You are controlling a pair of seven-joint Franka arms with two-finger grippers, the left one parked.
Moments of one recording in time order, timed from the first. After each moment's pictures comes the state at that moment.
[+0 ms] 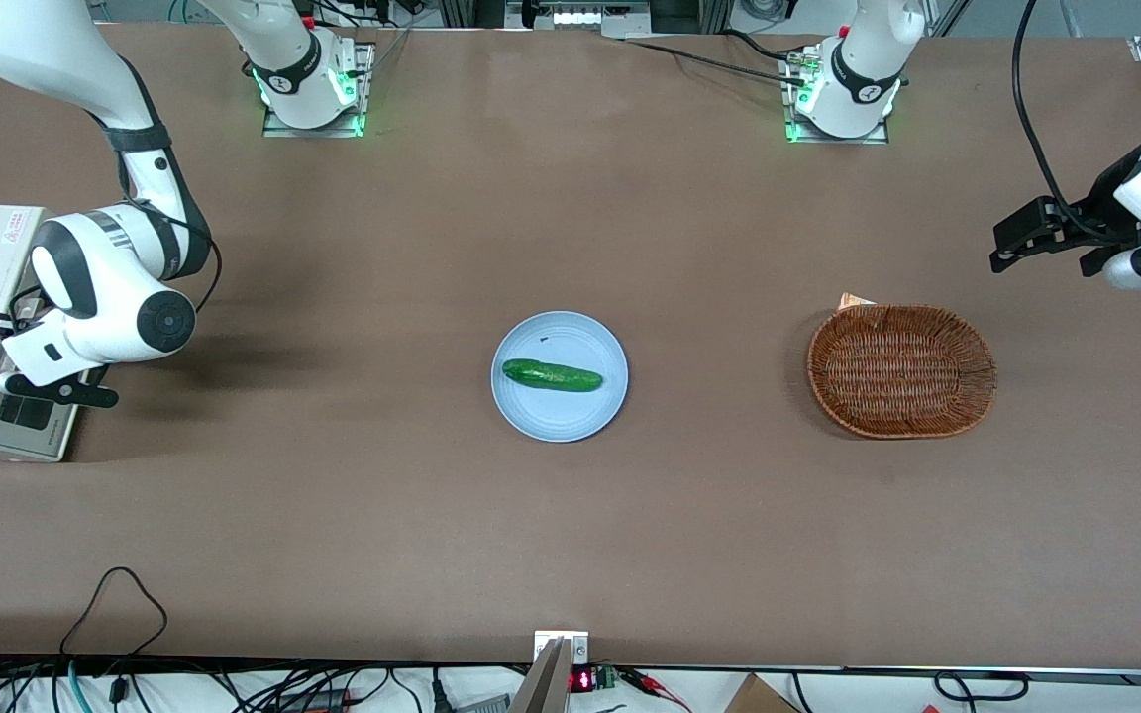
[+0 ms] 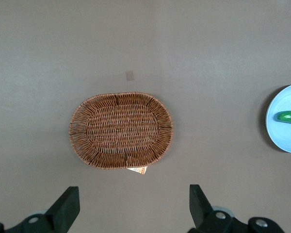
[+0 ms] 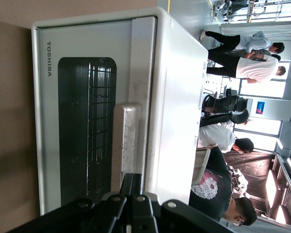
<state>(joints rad) 0.03 0.42 -0.06 -1.92 -1.18 1.85 0.66</state>
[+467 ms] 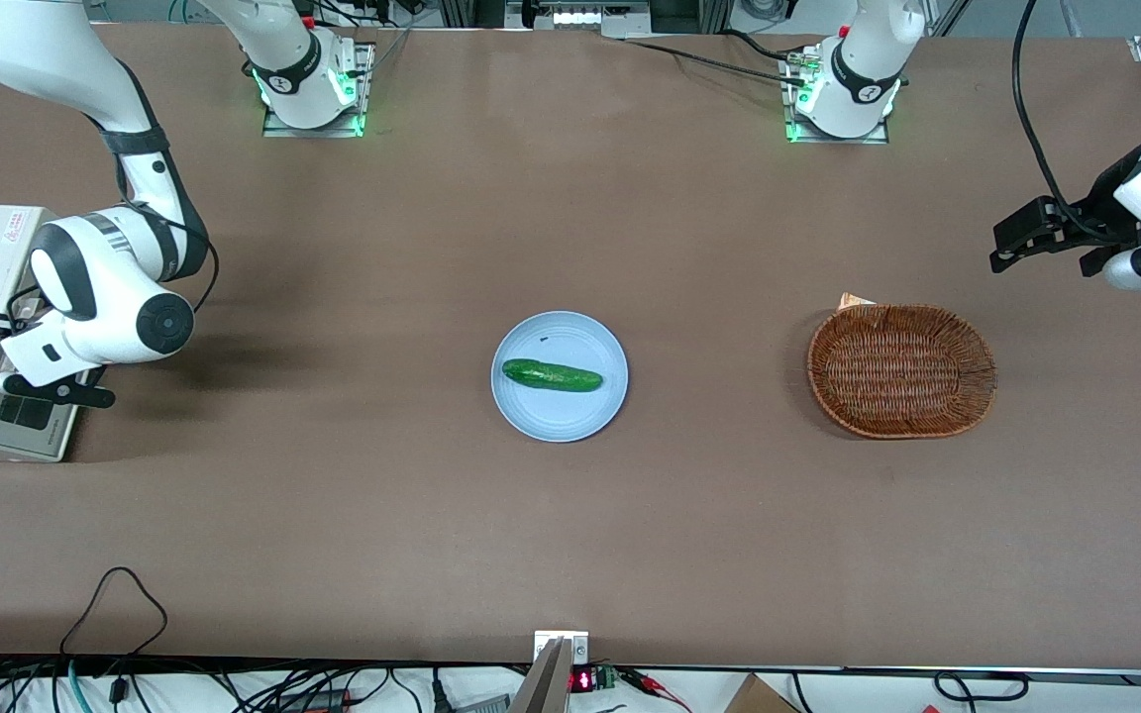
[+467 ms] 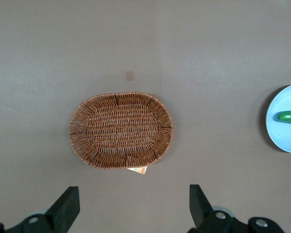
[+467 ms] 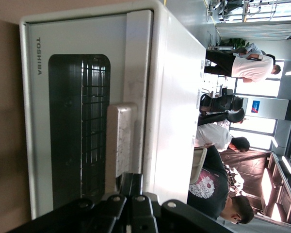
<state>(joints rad) 0.01 0.43 -0.06 -1.92 -1.21 1.85 0.67</state>
